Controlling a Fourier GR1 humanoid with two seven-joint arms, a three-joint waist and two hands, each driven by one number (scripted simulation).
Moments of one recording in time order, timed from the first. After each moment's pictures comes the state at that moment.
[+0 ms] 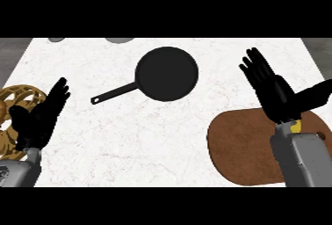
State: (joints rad) left arm -0.15 0.48 -0.14 -1.43 0.25 0.17 0.09; right arm -0.36 -0.19 -0.02 -1.46 -0.29 0.09 0.13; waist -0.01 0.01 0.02
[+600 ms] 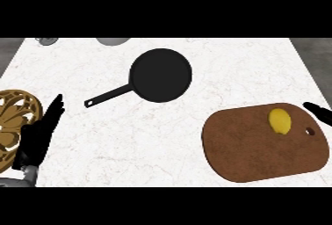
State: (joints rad) left arm -0.03 0.50 -0.18 -1.45 0.16 0.22 0.07; right arm -0.17 -0.36 -0.39 -1.32 -0.07 -0.44 0.21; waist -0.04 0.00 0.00
